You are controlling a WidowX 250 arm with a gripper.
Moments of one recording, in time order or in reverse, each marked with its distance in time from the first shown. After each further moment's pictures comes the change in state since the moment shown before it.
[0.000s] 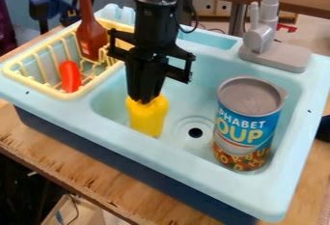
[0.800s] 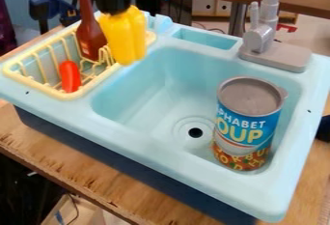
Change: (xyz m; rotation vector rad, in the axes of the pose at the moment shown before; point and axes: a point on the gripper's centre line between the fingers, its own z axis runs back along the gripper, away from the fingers) arm -0.001 0.048 0.088 -0.078 -0.119 -0.046
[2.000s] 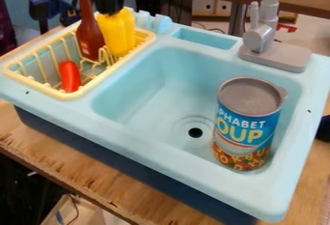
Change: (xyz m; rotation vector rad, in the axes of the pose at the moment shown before) arm 0.059 0.055 -0.030 0.025 -0.024 0.146
